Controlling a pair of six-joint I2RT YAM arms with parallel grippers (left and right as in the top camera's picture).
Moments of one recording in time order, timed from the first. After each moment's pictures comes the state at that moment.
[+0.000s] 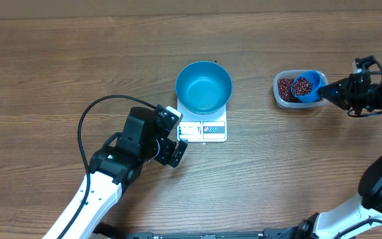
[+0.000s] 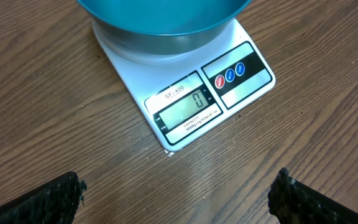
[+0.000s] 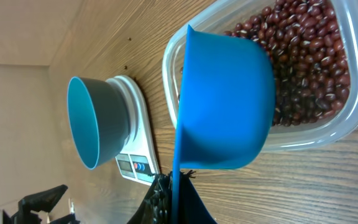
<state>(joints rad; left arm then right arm) -0.43 1.15 0.74 -0.48 0.15 0.08 -0.50 1.86 1.48 -1.12 -0.86 -0.13</state>
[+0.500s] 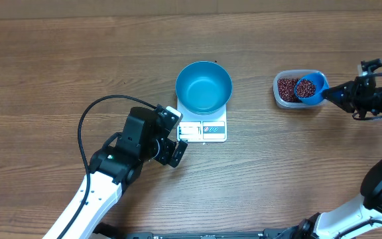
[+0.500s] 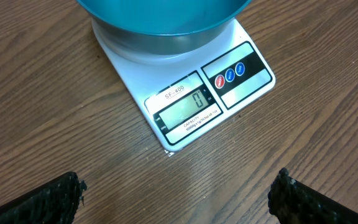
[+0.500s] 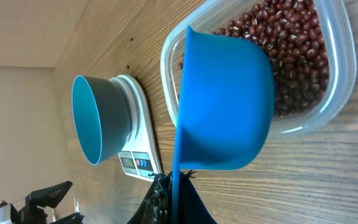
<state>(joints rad) -0.43 1.15 0.74 -0.48 0.15 0.08 -0.55 1.86 1.48 -1.17 -0.88 -0.18</state>
